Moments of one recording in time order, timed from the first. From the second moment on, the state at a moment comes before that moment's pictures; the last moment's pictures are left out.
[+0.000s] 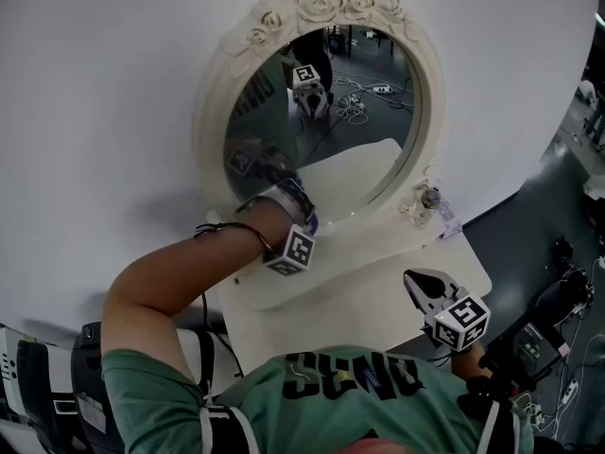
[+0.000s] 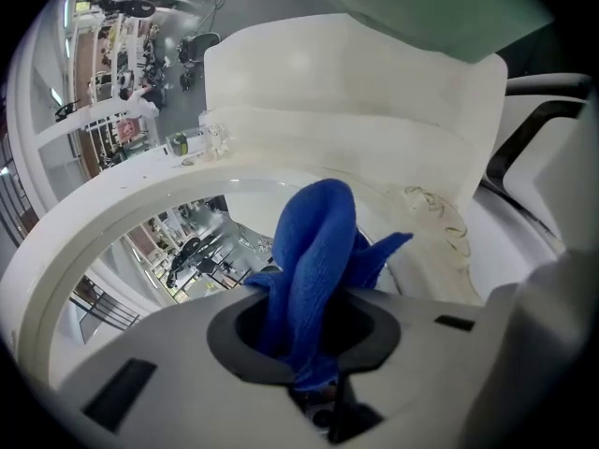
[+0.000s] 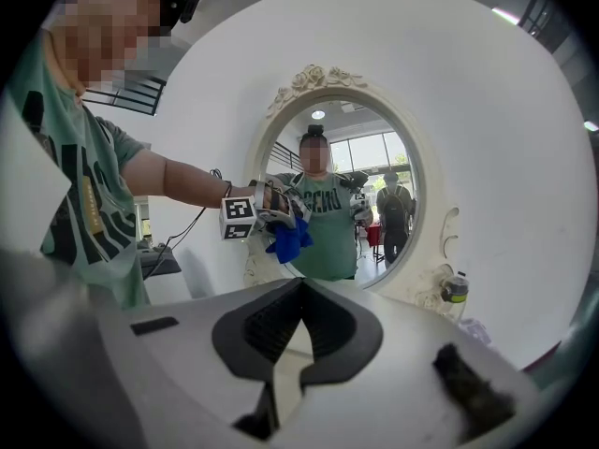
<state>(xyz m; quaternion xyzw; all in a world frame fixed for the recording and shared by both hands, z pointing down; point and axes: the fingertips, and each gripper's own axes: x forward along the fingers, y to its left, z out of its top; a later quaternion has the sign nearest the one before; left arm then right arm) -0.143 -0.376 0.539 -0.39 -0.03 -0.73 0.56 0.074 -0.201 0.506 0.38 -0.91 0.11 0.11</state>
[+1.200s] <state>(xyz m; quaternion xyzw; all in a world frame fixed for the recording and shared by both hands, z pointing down) 0.116 -0.464 0.594 -0.41 -0.05 -0.63 0.65 0.191 -0.192 0.529 0.47 -0.86 0.14 0.11</state>
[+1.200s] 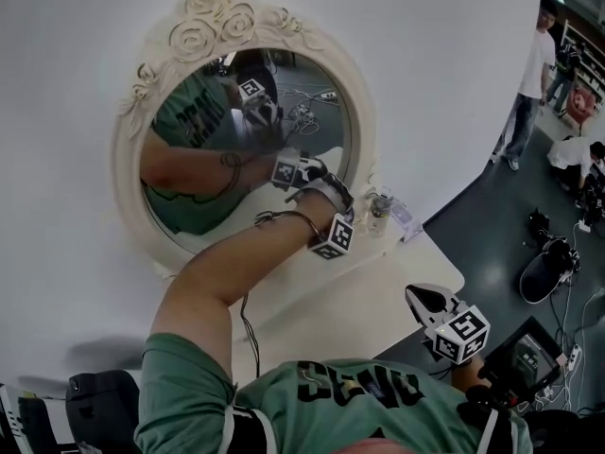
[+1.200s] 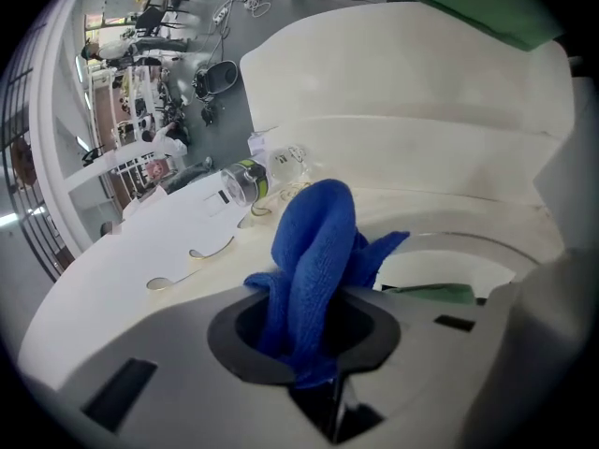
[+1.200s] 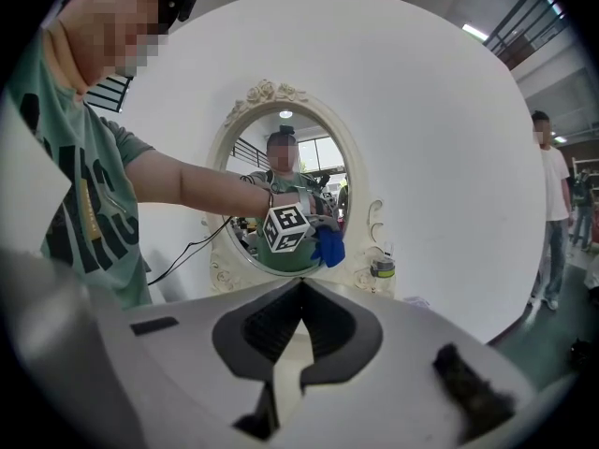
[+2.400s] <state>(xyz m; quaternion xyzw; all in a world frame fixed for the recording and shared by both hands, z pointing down) -0.209 -0.351 0.525 -0.36 -0.02 -0.76 0.54 0.035 -0.193 0.486 0.34 -0.93 0.08 0.10</state>
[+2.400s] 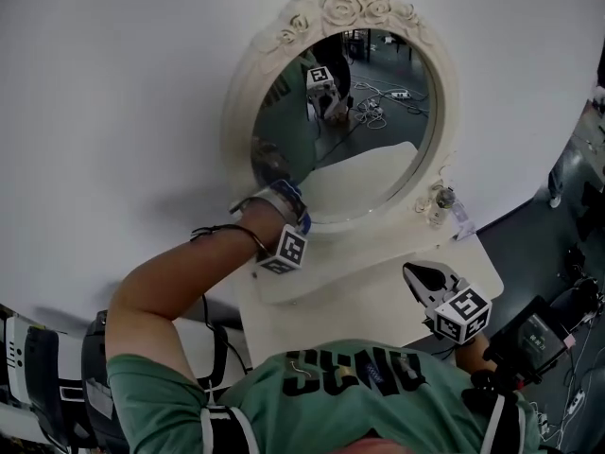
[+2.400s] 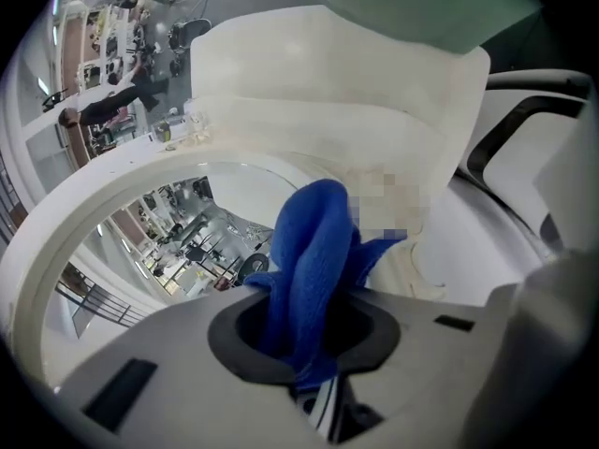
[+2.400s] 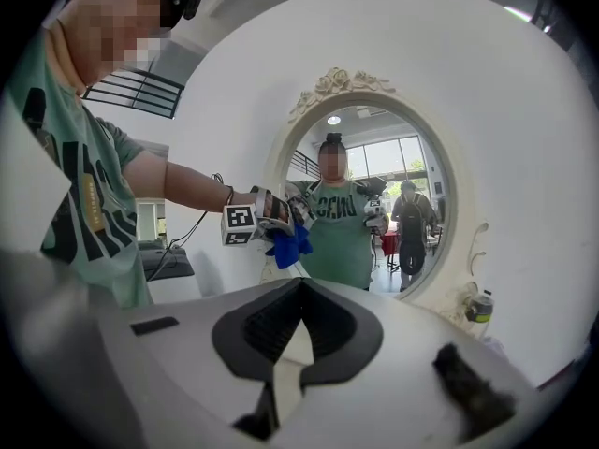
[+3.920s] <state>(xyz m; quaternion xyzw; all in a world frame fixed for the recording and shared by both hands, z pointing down) 0.087 -0.445 0.619 -0.38 -0.10 -0.68 0.62 0.212 -0.174 0.544 0.48 -0.86 0.16 0.09</state>
